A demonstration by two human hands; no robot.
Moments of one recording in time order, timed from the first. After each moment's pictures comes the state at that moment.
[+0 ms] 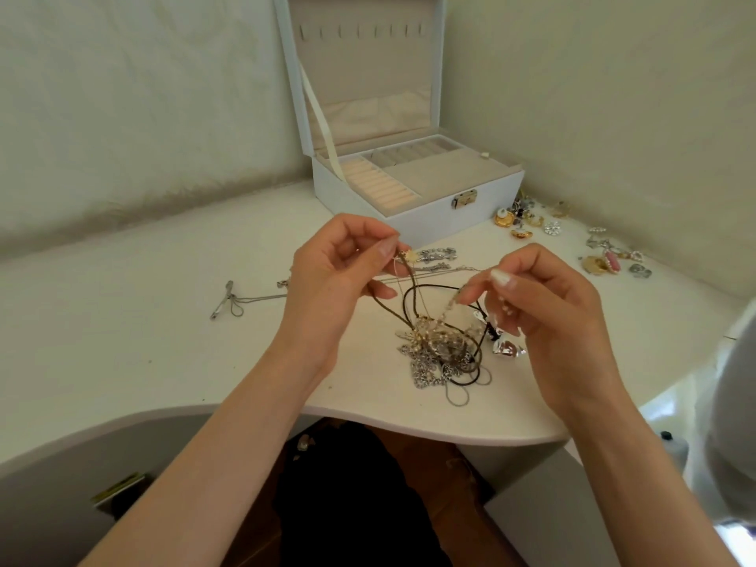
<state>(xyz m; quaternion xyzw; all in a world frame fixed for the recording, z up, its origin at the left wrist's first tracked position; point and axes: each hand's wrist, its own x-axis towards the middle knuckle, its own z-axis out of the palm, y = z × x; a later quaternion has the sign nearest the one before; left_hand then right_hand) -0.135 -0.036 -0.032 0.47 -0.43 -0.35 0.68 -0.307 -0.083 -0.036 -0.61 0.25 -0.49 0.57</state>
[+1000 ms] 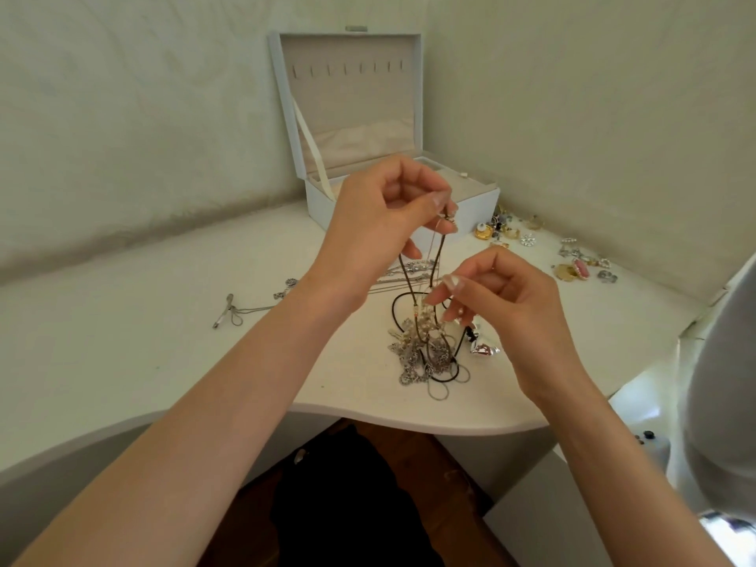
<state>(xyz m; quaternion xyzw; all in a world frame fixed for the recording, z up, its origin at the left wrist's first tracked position) -0.162 -0.052 0.030 0.49 -0.55 -0.30 0.61 -0.306 -0.075 -0.024 -0.66 0.31 -0.47 0.50</state>
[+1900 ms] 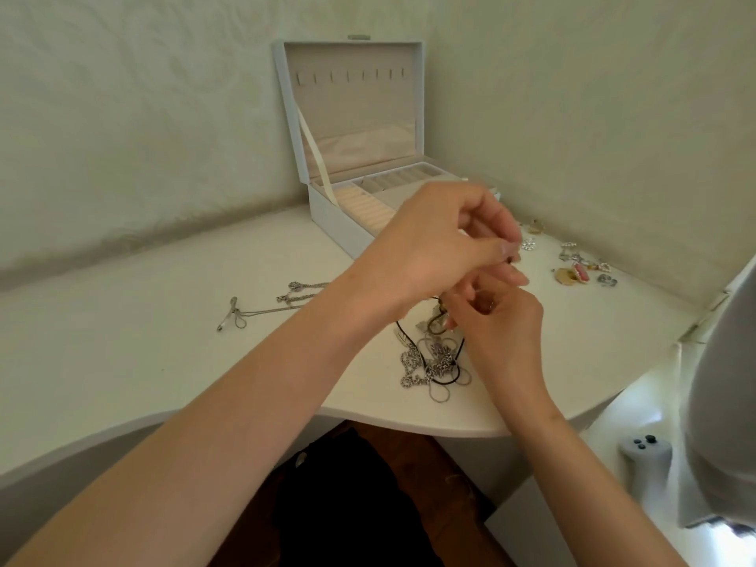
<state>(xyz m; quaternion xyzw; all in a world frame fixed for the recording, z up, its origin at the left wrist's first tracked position) -0.190 -0.038 0.049 0.50 -0.63 -0.37 0.47 -0.286 -0.079 -0.047 -0.65 0.43 -0.52 0.35</state>
